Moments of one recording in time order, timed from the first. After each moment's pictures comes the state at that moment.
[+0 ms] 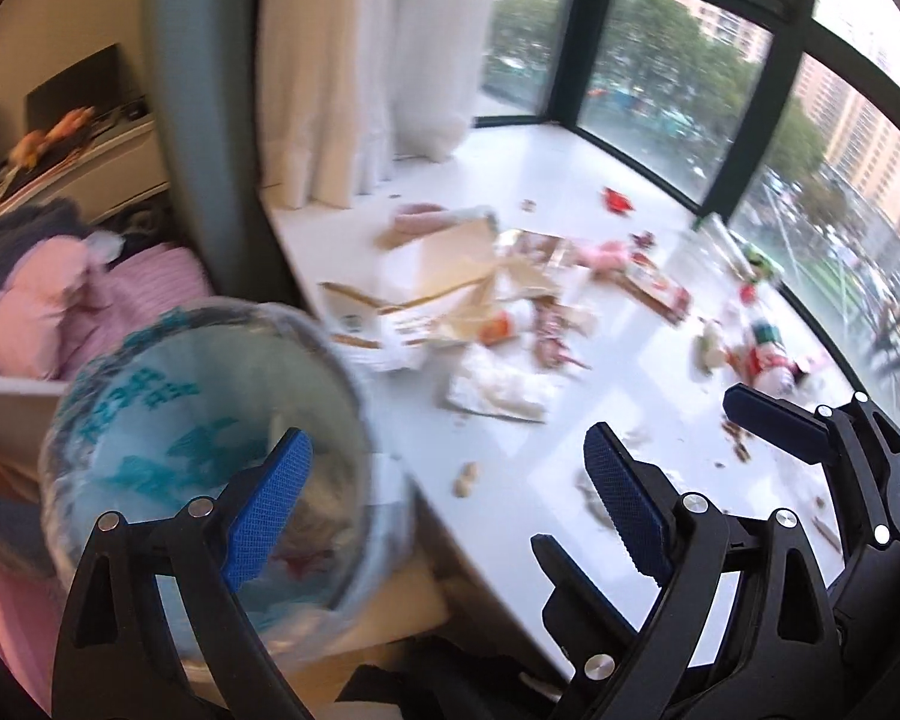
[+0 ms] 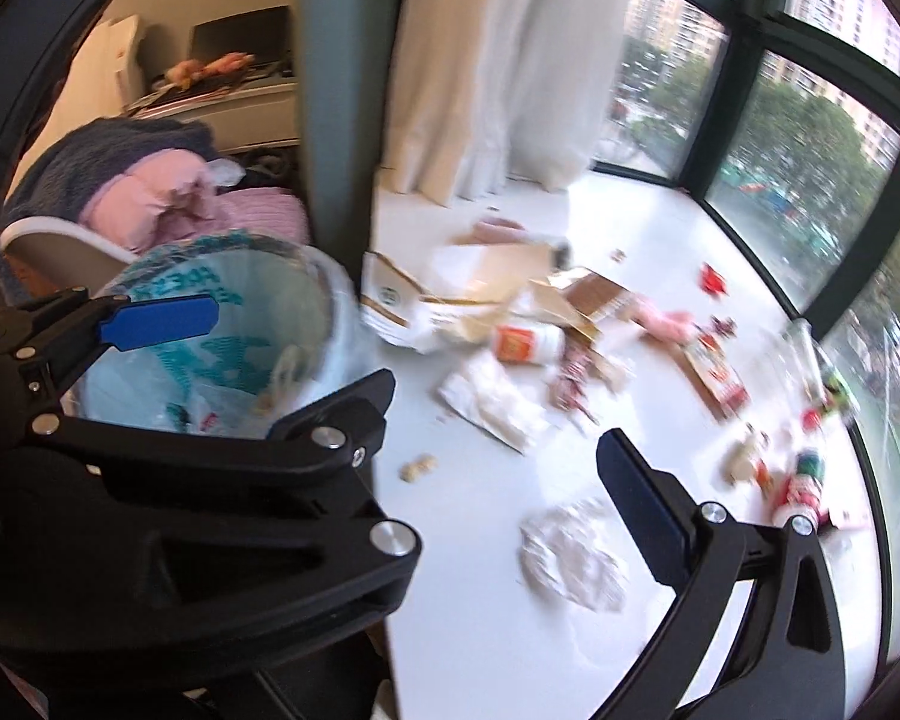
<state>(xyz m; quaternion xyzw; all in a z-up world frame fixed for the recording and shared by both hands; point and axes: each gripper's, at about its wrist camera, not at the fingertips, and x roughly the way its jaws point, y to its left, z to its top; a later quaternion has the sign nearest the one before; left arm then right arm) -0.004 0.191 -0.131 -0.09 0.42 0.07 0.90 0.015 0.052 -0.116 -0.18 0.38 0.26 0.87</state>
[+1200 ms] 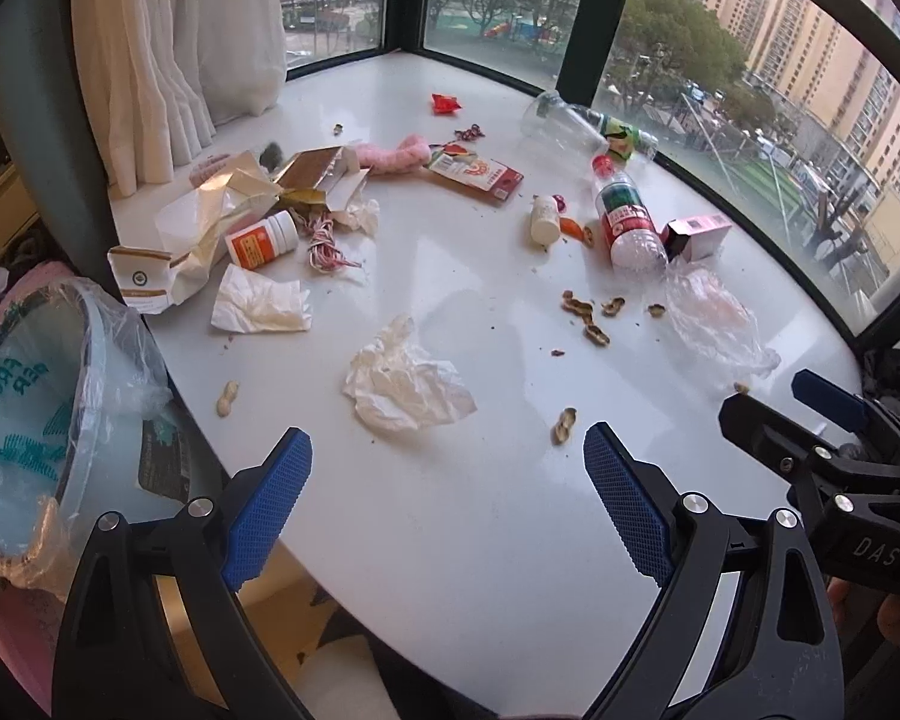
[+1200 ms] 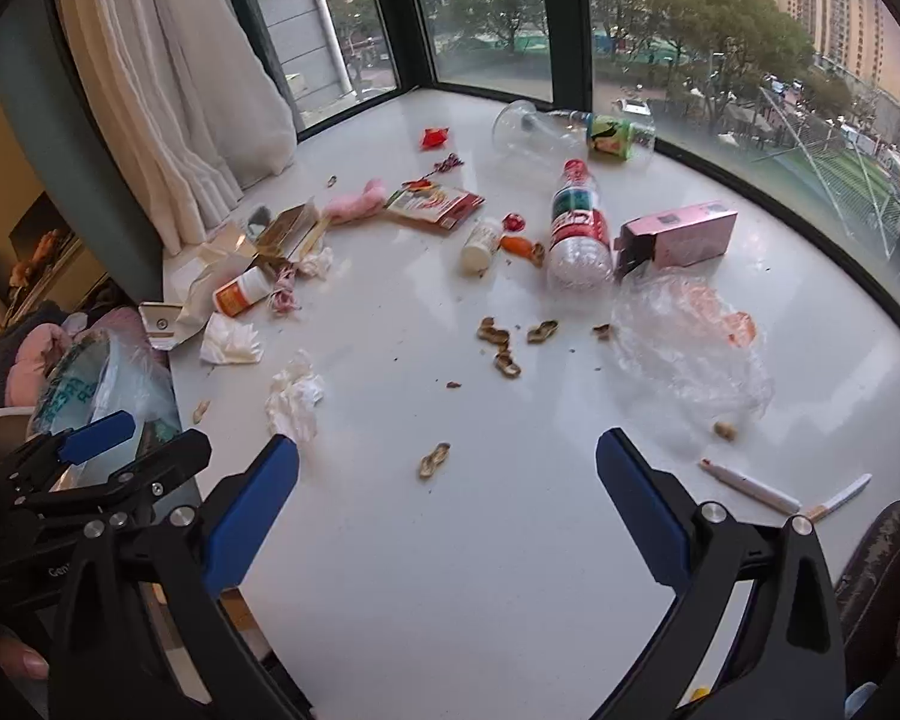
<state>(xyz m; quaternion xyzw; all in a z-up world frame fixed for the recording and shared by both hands) -0.012 0.023 -0.163 -0.04 0.48 -0.04 0.88 0.011 -0.196 -0.140 0.04 0.46 0.14 0.88</state>
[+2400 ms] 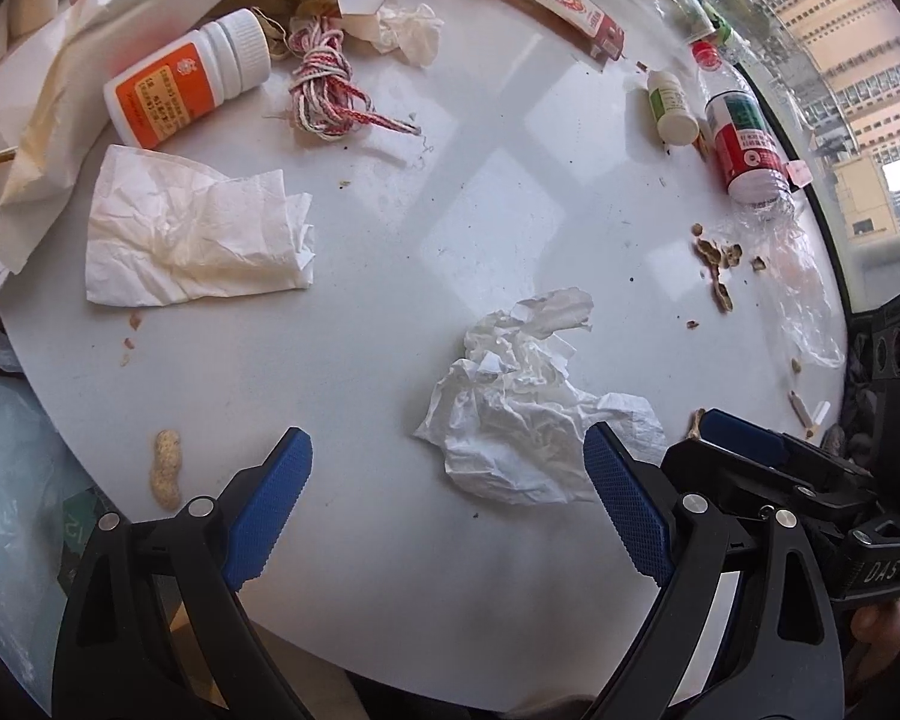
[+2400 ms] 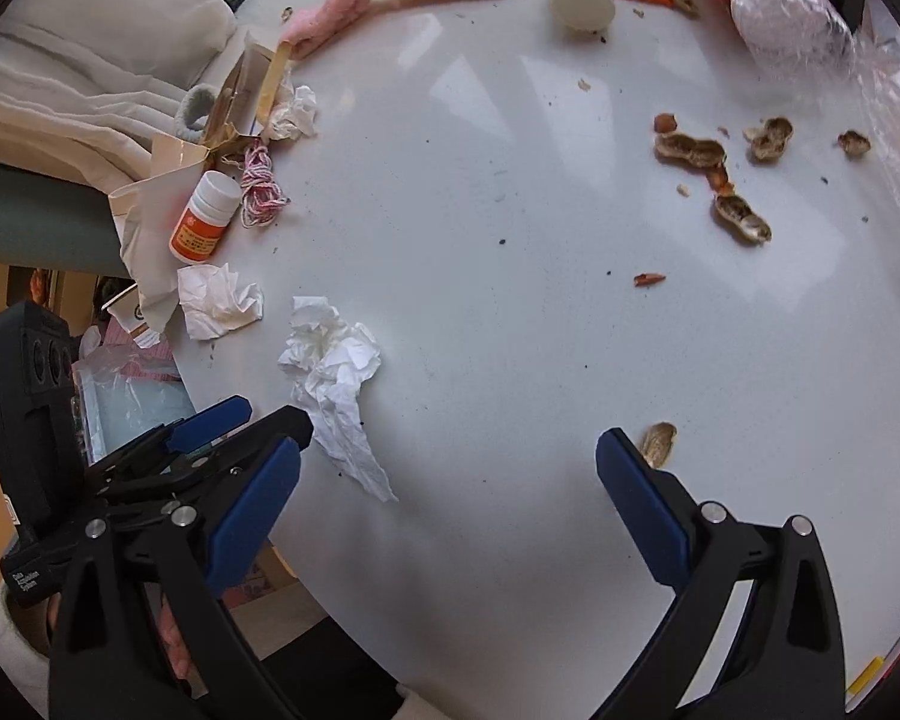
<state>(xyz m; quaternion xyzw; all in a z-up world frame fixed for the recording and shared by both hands) 0.122 0.097 -0.291 -0.10 0.66 -0.12 0.73 0.126 -0.127 -0.261 0.19 0.66 0.14 0.71</state>
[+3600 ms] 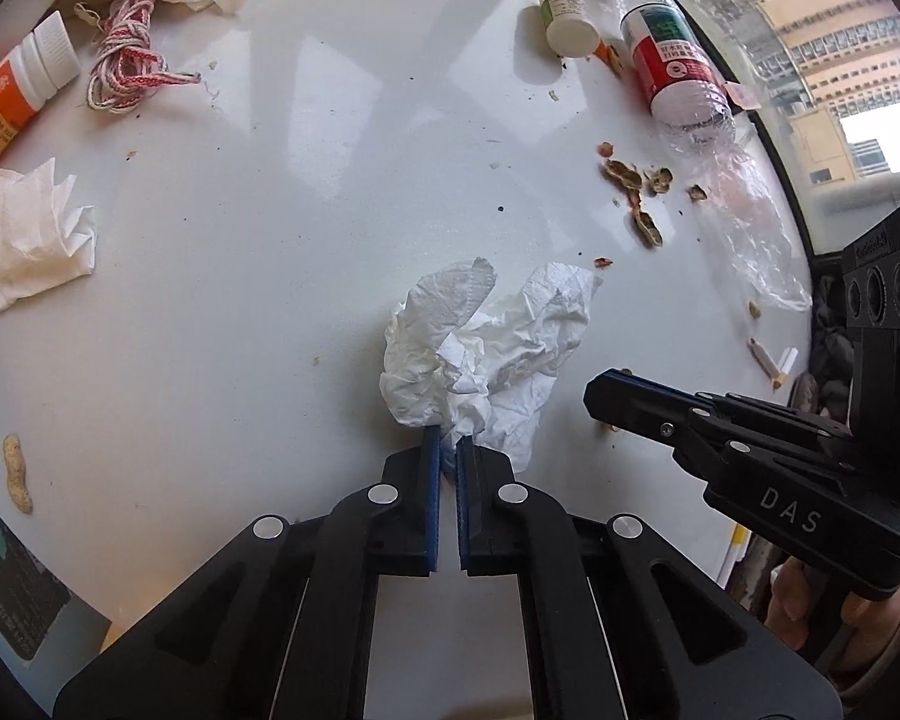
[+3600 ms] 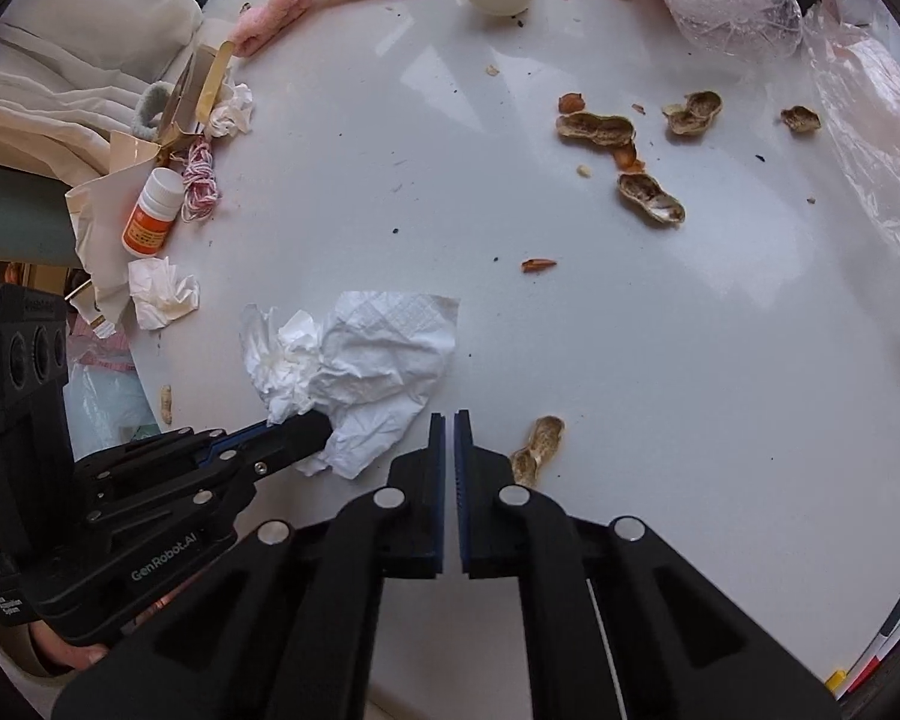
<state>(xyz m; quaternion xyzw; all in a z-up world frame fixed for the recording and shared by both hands) 0.119 0.032 -0.306 -0.10 0.68 -0.20 0.70 0.123 -0.155 -0.267 0.16 0.67 0.13 0.72</state>
